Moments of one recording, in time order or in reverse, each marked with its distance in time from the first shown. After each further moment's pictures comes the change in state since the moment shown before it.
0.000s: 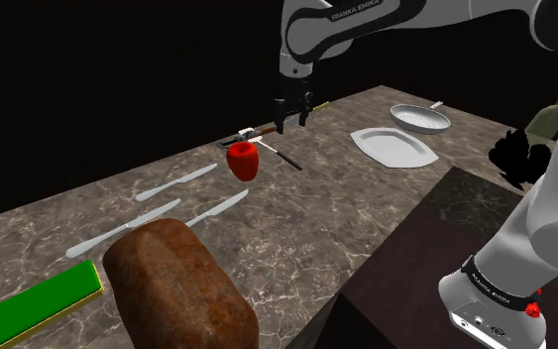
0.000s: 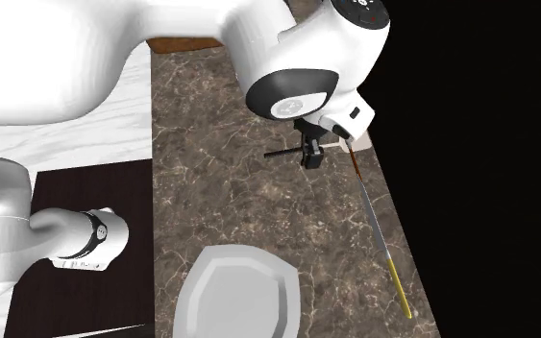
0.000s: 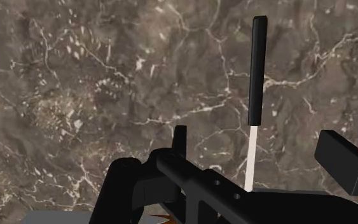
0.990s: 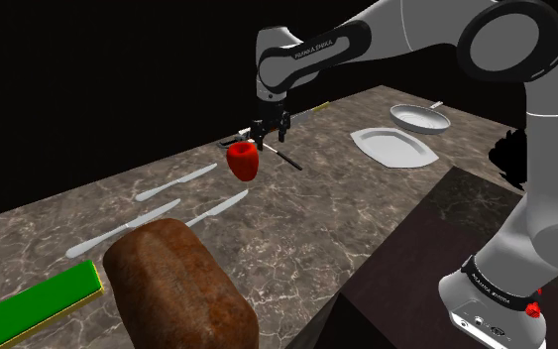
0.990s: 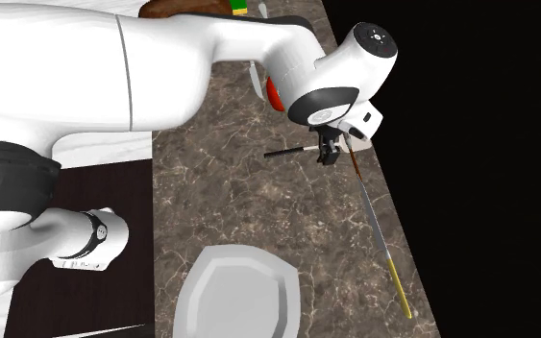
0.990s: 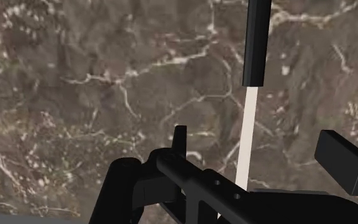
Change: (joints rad) arm 0.032 0.269 0.007 0.203 -0.031 0.058 0.011
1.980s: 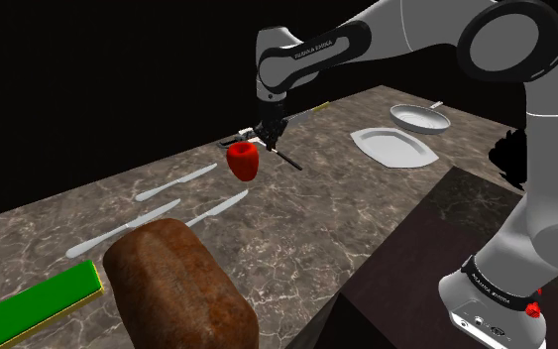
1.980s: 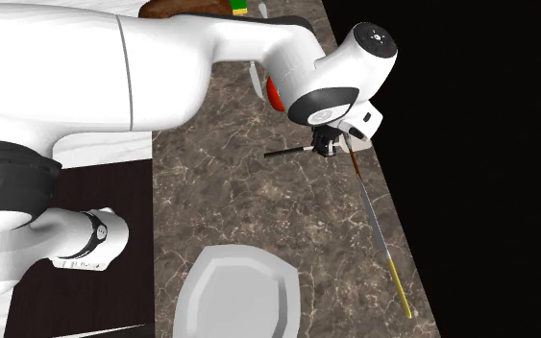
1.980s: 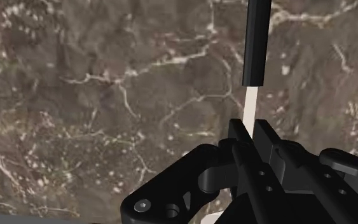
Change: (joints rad) arm 0.000 0.001 0.000 0.000 0.000 0.001 0.000
